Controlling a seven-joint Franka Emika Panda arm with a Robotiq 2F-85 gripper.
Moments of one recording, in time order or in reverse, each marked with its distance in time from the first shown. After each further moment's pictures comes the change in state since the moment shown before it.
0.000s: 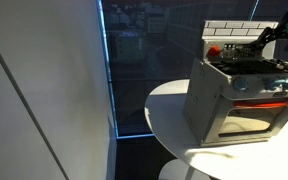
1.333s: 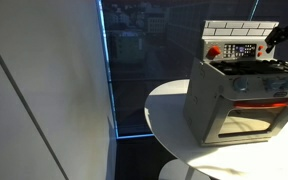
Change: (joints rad) arm 0.002 -0.123 0.020 -0.125 0.045 -0.045 -0.096
